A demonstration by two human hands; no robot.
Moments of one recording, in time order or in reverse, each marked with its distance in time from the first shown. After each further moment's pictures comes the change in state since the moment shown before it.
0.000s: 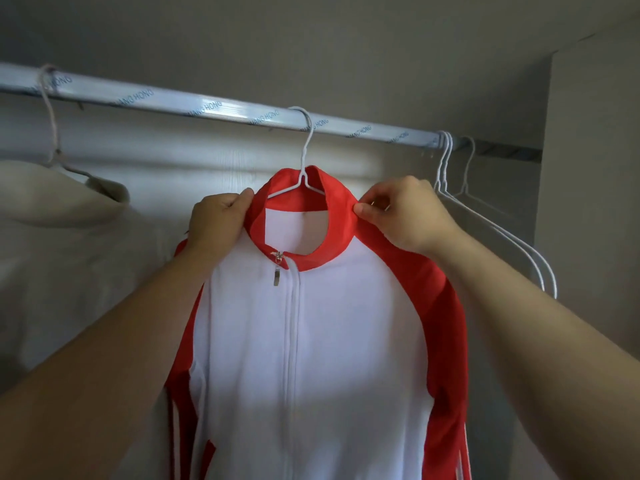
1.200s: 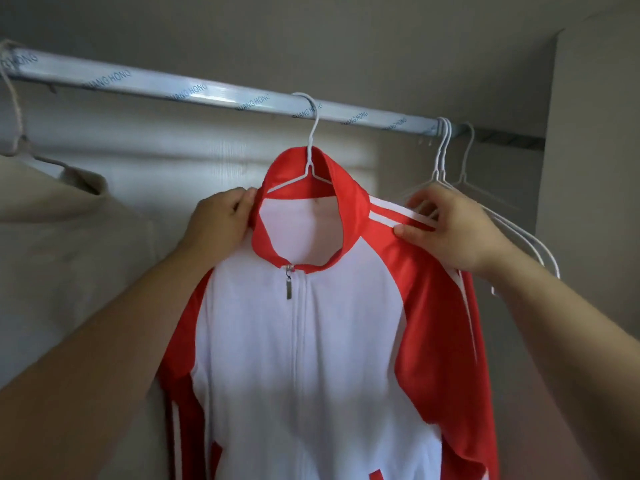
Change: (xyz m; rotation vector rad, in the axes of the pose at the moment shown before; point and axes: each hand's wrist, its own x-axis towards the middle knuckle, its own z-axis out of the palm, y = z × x) left_hand -0.004 -0.010 0.009 0.196 -0.096 0.263; right_hand -0.038 0.055 -0.011 0.009 -0.036 0.194
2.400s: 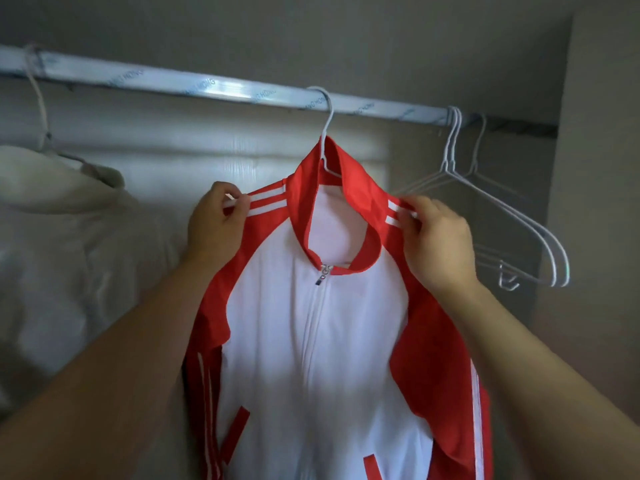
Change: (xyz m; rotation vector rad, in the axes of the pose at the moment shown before) left_hand -0.023 -0.024 0.011 -0.150 0.147 -0.128; right_hand -0.017 -0.004 0.059 -0.041 0.388 -0.093
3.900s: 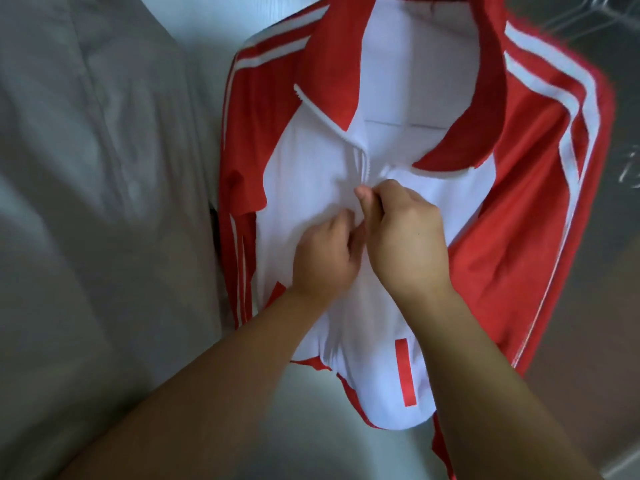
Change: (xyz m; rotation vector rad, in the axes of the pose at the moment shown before) left_hand -0.225 0.016 0.083 0.049 -0.135 0.052; right_hand -0.137 -0.083 0.045 0.187 -0.291 0.023
